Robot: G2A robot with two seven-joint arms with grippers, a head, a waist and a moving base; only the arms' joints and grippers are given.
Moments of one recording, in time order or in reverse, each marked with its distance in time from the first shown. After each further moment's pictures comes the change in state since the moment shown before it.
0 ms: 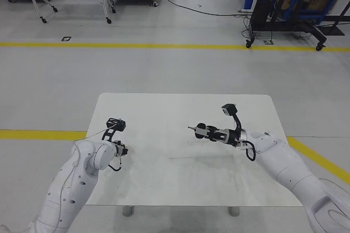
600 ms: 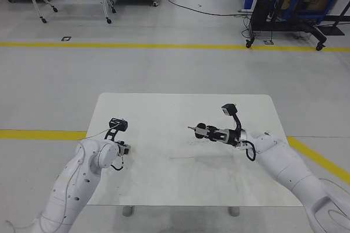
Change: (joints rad) left arm -0.031 -0.013 0.036 0.051 0.020 -0.004 0.003; right arm 0.000 0.000 0.000 0.000 0.000 0.000 0.000
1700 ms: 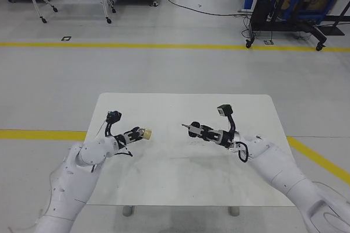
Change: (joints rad) left arm -0.020 -0.059 -0.101 0.251 -0.848 -0.119 0.429; right arm -0.039 -0.037 -0.008 -0.069 -0.055 0.048 -0.171
